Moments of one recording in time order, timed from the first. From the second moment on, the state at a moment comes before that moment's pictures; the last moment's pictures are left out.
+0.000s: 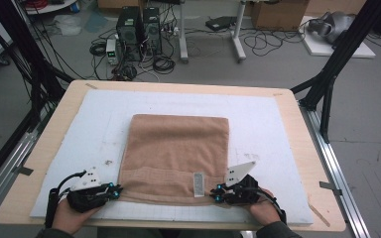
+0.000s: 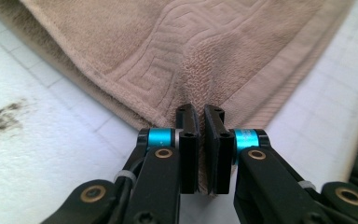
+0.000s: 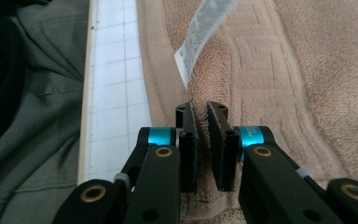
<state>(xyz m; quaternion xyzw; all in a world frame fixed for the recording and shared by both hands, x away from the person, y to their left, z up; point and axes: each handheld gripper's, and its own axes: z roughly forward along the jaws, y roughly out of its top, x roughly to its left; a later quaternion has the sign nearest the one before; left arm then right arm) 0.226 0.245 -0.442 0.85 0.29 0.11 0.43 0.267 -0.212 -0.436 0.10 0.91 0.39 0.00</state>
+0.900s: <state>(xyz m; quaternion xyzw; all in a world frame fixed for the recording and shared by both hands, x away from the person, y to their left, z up) 0.369 0.233 -0.405 0.78 0.38 0.16 0.47 0.406 -0.230 -0.394 0.28 0.86 0.41 0.12</state>
